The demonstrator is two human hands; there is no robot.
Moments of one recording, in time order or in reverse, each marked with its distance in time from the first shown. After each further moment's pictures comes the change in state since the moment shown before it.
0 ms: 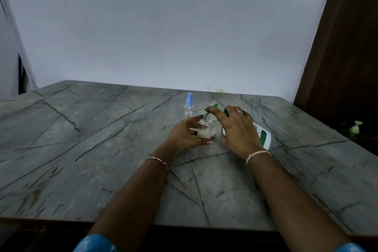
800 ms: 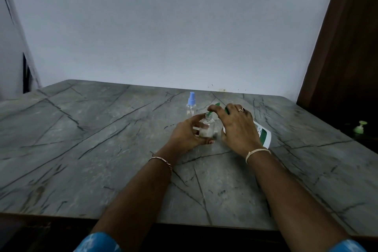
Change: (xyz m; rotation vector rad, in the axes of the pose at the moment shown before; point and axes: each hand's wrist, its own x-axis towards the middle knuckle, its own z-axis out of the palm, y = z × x) left_hand -0.002 0.001 0.004 0.148 0.068 0.056; right_hand 0.004 -0.004 0.001 0.003 0.003 0.022
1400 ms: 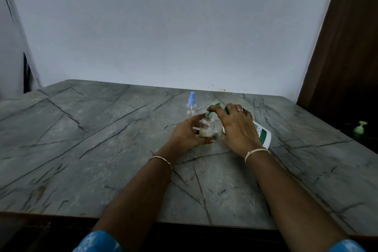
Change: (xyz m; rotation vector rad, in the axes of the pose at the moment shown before) left_hand 0.002 -0.002 0.000 -0.028 -0.008 -0.004; right_hand 0.001 -0.003 -0.003 0.004 -0.013 0.007
